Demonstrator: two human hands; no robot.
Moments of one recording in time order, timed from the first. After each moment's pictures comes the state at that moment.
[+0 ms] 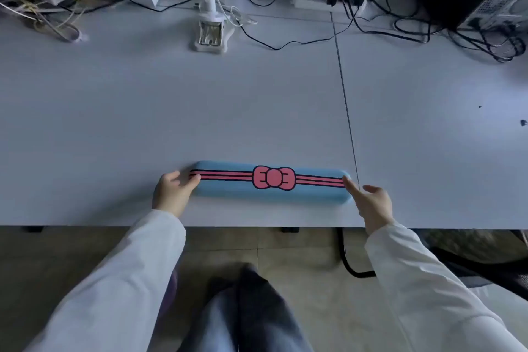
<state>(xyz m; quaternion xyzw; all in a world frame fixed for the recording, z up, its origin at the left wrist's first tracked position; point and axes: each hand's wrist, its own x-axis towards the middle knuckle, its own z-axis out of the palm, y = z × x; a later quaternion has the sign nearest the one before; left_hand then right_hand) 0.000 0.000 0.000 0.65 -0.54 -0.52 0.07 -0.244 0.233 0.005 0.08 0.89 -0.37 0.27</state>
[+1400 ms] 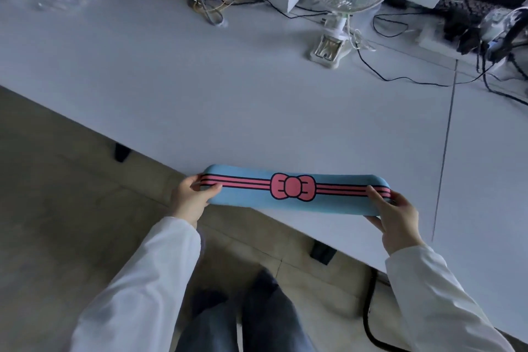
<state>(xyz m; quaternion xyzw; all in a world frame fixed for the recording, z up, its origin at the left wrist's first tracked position) 0.111 0.018 -0.003 0.68 -0.36 -0.59 0.26 -0.192 0.140 0.034 -0.02 0.77 -0.52 0.37</state>
